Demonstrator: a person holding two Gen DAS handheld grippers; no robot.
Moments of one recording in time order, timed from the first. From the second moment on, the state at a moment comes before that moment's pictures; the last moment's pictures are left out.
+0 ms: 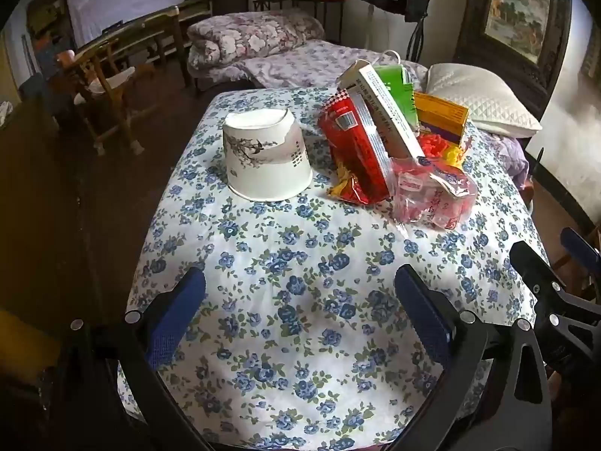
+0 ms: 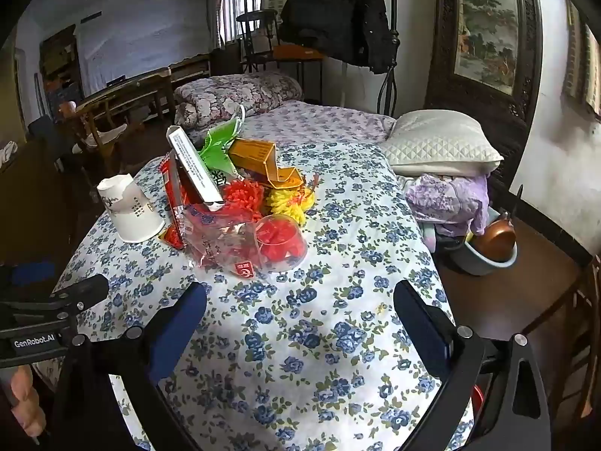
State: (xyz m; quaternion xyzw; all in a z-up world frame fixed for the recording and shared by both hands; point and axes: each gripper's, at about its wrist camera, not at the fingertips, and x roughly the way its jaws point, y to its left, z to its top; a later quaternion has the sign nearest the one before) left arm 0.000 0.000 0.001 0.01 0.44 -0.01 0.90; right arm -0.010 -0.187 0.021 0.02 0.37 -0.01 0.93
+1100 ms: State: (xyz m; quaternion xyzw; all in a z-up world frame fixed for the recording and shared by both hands) left arm 0.003 0.003 -0.007 0.01 0.45 0.01 0.89; right arm -0.004 -0.190 0.013 0.01 0.38 -0.02 0.93
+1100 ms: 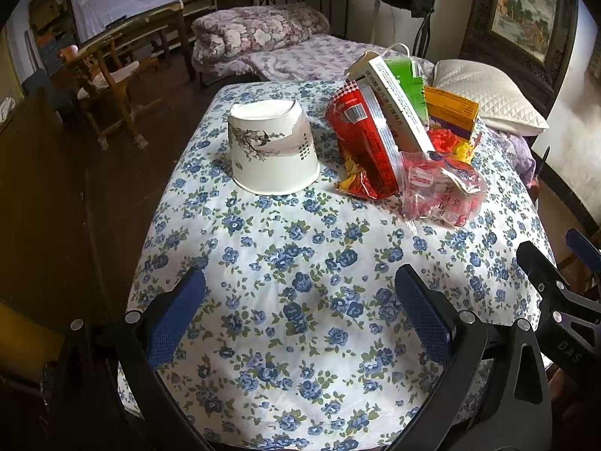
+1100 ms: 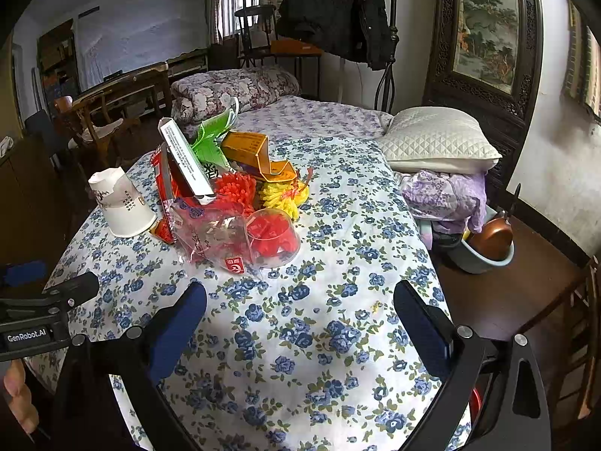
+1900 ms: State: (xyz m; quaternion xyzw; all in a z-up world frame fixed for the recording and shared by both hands) left arm 0.003 0.003 -0.006 0.01 0.45 0.01 0.89; right arm -0.005 -0.189 0.014 0.01 0.38 -0.02 0.93
